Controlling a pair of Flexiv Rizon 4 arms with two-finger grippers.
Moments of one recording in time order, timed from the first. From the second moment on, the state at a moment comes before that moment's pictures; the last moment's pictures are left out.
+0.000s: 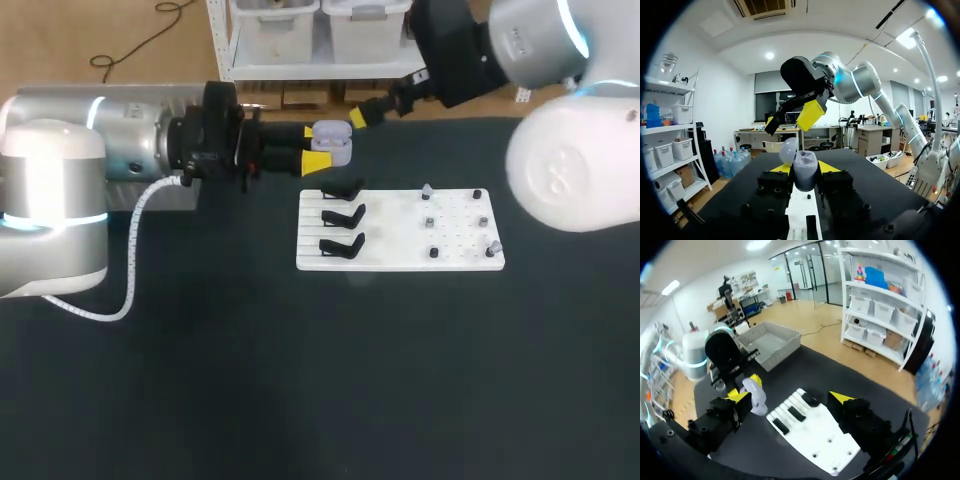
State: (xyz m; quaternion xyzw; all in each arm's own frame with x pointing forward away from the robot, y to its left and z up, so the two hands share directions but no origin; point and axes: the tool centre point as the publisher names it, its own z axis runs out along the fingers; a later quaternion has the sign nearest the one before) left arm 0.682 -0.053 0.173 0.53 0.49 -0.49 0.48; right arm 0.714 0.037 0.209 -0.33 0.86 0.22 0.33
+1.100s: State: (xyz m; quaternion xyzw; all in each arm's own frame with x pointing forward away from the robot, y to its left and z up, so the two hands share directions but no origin) left arm 0.676 -0.053 0.168 0.53 0.49 -0.49 0.49; right arm 0.629 -0.098 0.120 -0.24 0.96 0.00 0.17
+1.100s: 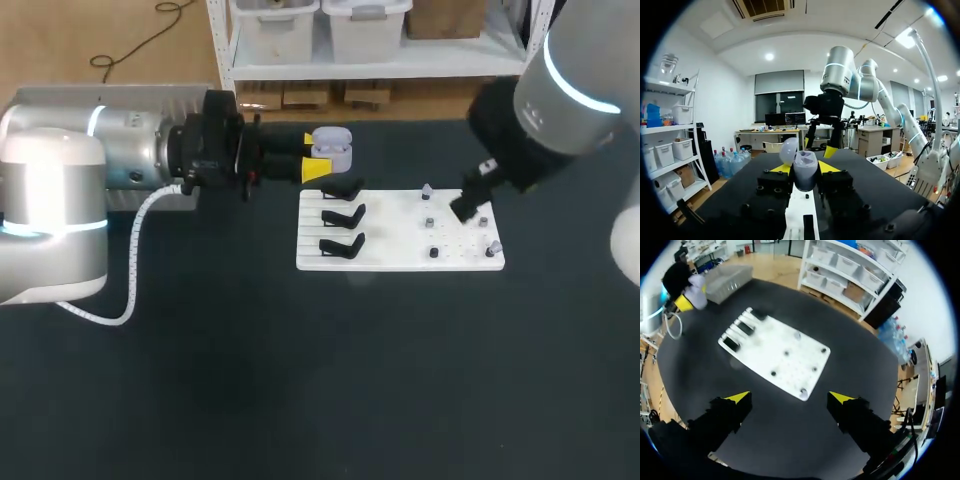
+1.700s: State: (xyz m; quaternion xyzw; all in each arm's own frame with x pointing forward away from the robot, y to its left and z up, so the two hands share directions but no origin) left arm 0.676 -0.053 0.168 0.53 0.49 -0.49 0.49; right arm 0.612 -0.121 0.073 -0.28 0.95 0.00 0.12
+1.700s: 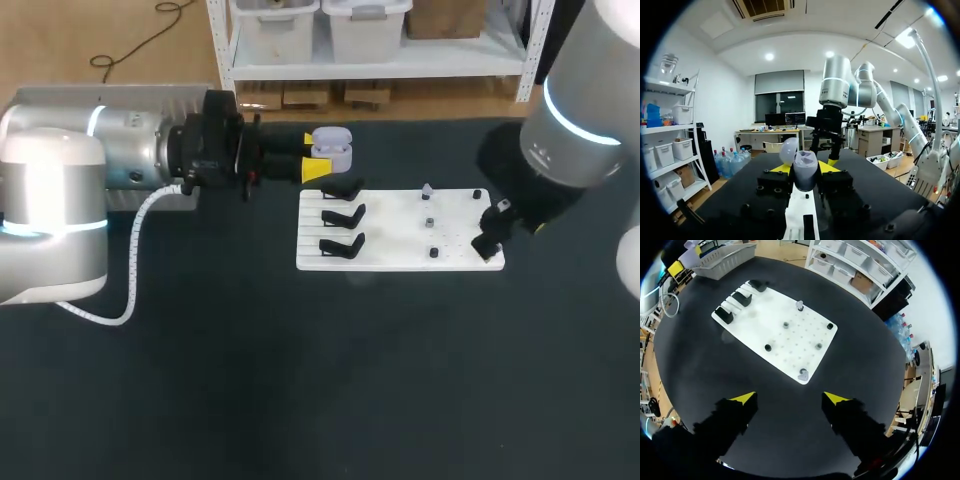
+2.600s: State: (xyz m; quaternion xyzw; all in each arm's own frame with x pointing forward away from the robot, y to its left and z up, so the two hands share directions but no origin) left arm 0.676 -0.053 0.168 0.53 0.49 -0.49 0.49; right arm 0.640 -0.127 0.029 -0.31 0.94 -0.05 0.13
